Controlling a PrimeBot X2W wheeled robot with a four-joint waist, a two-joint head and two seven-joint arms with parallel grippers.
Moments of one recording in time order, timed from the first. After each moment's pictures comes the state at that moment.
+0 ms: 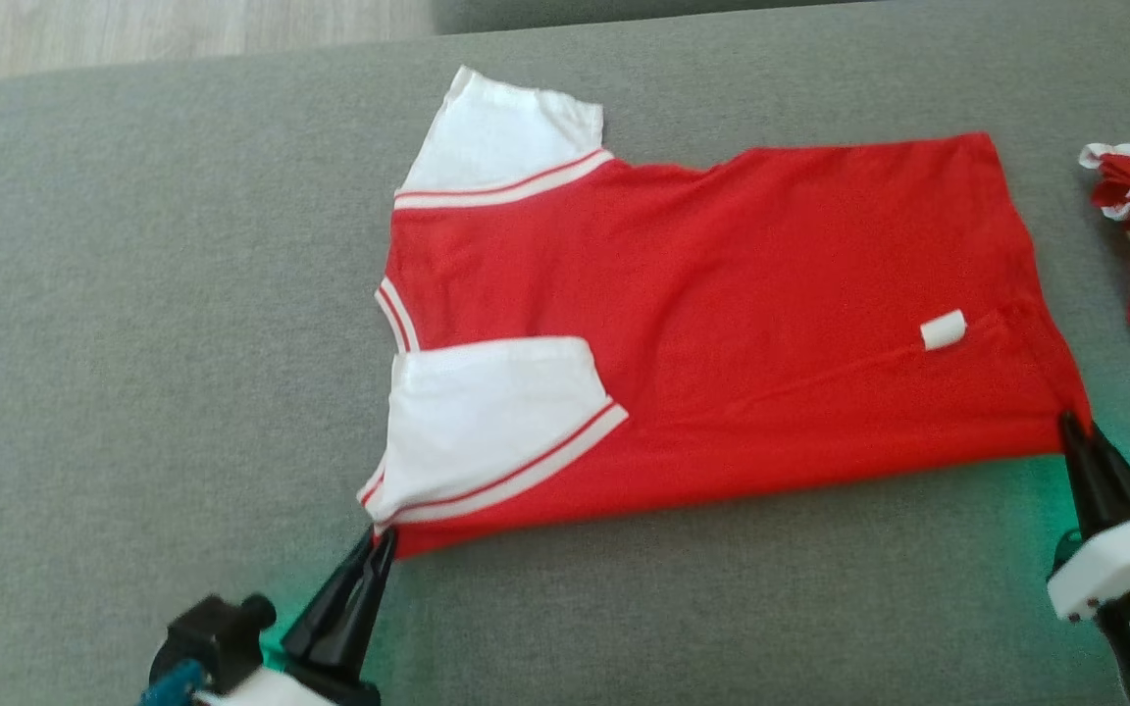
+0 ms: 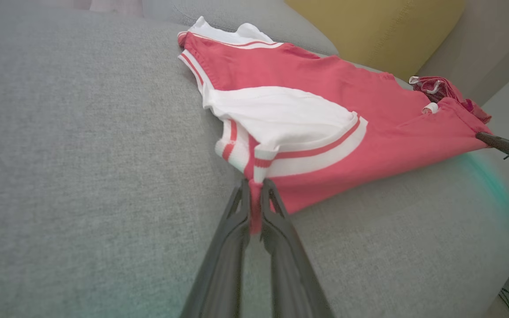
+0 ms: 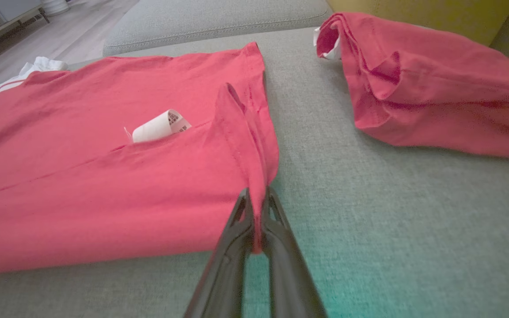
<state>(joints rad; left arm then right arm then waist) -0.09 0.45 -0.71 0.21 -0.72 -0.05 -0.26 -0.10 -0.39 0.09 0.44 0.47 0.12 -0.09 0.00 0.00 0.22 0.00</state>
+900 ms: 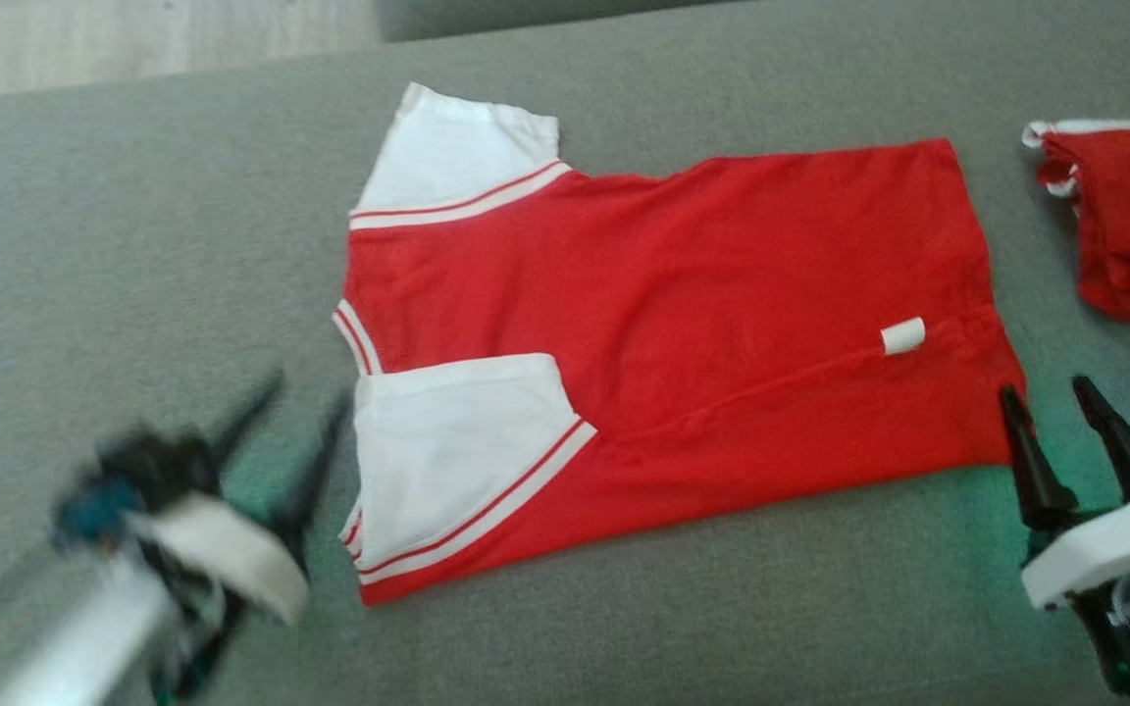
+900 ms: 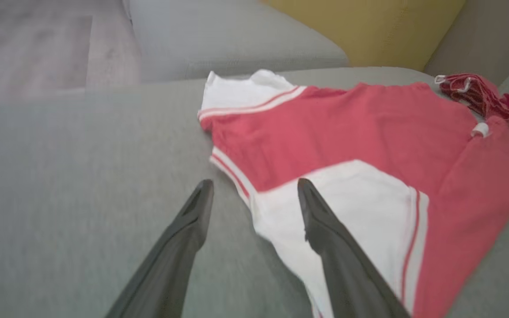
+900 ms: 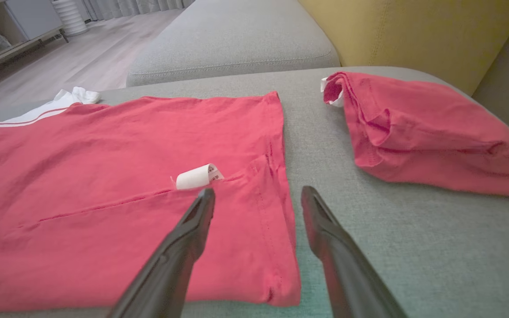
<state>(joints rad) -0.28 0.54 -0.66 0.21 -0.71 -0.05 -0.09 -0.03 -0.35 0.07 0.21 0.41 0.12 -0.03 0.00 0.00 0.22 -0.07</state>
